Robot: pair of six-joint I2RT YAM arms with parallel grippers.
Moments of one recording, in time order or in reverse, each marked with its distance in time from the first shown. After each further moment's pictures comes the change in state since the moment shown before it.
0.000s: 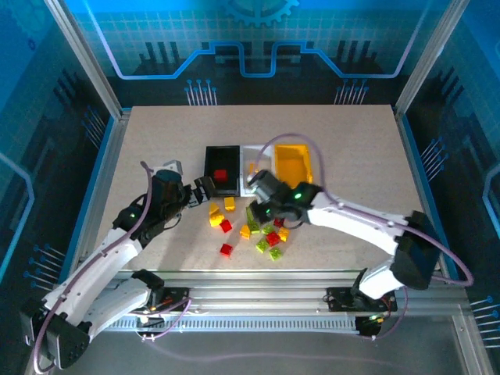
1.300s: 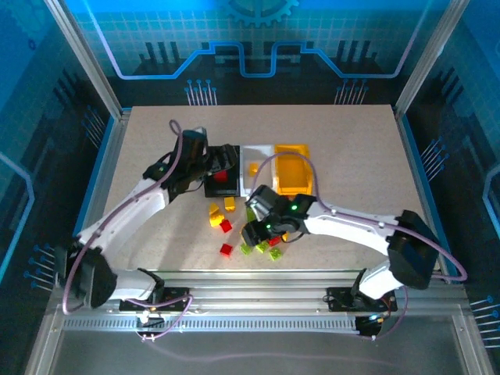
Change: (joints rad) left arm 0.000 0.397 0.324 0.072 0.074 0.010; right arm 0.115 0.068 -0.126 0.055 -0.239 0.050
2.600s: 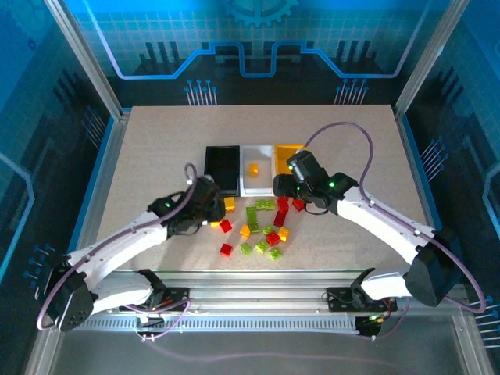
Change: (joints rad) left arm -0.182 -0.135 -0.220 -0.183 -0.147 0.014; right arm -0.340 -0.191 0.009 0.011 0.286 0.164
